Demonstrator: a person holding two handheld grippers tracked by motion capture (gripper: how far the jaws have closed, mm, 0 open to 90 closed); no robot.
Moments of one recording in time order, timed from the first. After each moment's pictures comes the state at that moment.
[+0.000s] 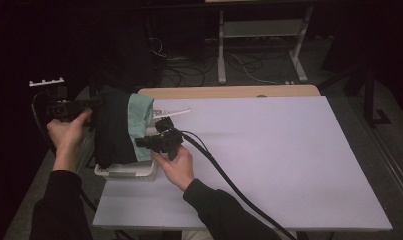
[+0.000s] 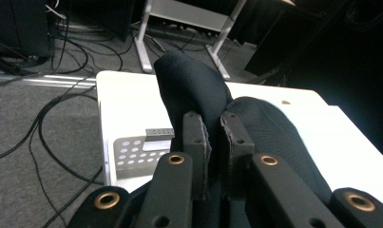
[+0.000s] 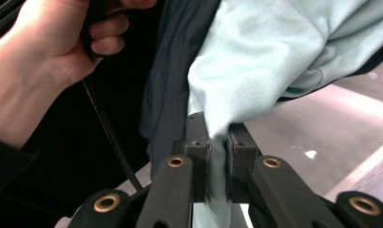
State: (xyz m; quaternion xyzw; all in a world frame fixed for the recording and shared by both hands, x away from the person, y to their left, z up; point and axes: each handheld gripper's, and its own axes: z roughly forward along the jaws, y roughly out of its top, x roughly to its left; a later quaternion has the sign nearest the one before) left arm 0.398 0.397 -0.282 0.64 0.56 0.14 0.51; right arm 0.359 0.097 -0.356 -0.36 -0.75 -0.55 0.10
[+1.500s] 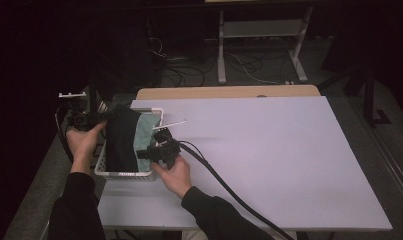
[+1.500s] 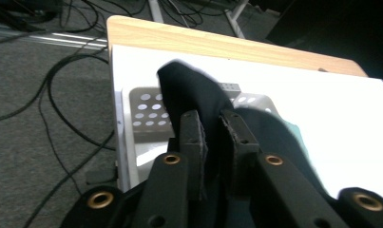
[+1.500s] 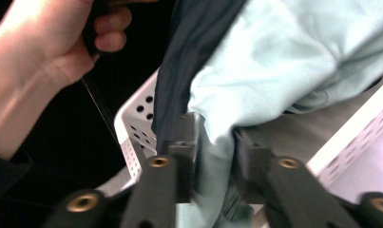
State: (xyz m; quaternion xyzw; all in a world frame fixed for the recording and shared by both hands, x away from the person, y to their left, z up) left arm 0.420 0.391 -0.341 0.66 0.59 0.12 0.45; right arm 0.357 0.113 -0.396 -0.40 -0.76 -0.49 0.11
